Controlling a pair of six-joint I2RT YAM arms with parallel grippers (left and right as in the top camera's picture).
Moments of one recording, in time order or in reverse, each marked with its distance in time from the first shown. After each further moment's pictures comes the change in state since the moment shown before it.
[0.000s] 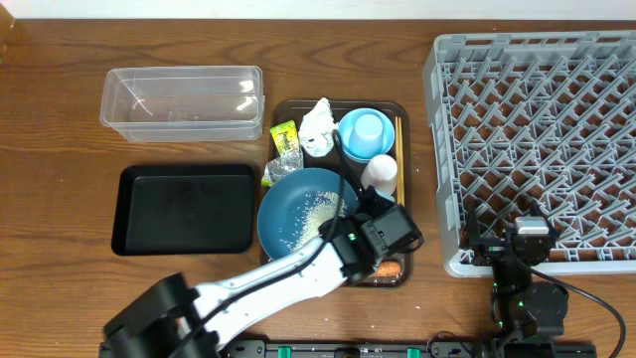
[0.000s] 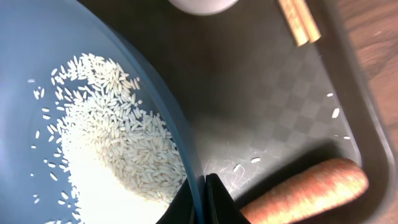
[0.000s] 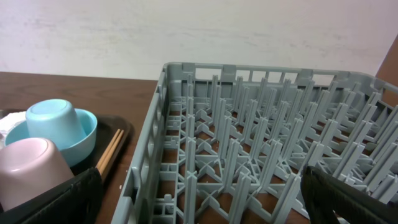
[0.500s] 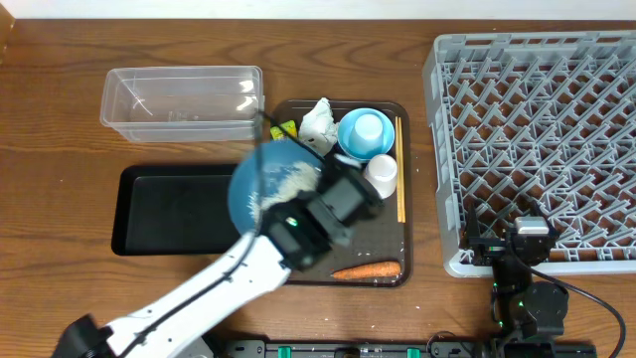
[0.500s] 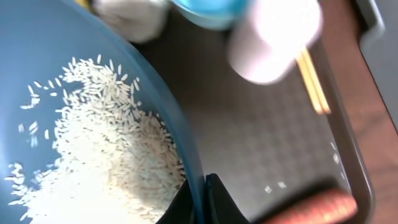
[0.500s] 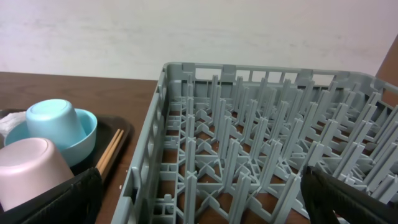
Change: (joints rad) left arm 0.196 -0.225 0.000 -0.038 -0.002 0.057; right arm 0.000 0.000 0.000 0.000 0.000 0.000
